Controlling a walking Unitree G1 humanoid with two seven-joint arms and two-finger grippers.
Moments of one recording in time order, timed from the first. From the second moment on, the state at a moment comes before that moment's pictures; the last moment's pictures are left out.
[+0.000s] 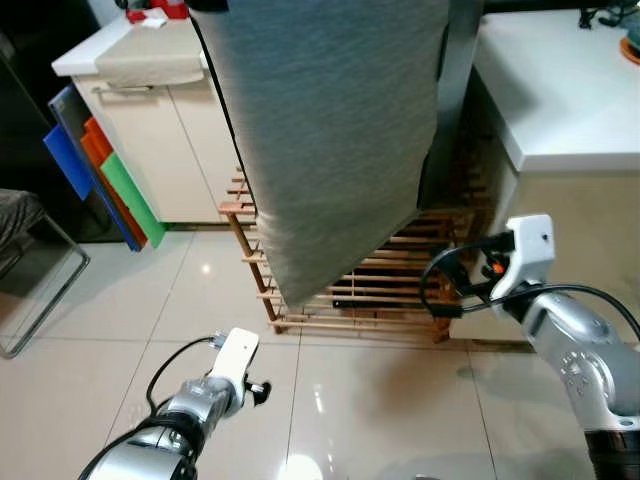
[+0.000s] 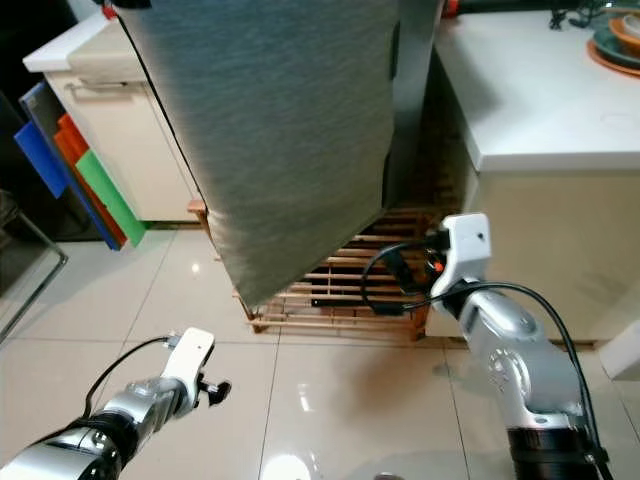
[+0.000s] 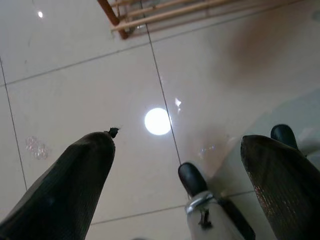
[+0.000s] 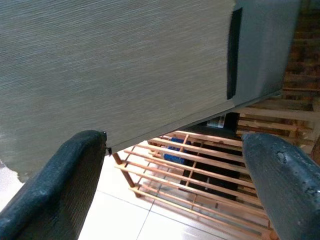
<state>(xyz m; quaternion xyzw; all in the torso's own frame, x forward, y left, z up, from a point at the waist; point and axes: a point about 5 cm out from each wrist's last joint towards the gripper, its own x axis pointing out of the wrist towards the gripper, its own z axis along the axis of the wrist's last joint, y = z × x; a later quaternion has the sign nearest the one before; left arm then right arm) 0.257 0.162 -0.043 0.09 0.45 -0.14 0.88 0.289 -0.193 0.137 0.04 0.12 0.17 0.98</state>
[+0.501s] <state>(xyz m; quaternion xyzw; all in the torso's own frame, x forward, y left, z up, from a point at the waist) 0.309 0.116 0.013 0.16 0.27 -0.29 0.90 0.294 -0.170 0.122 0.03 0.12 0.16 0.98</state>
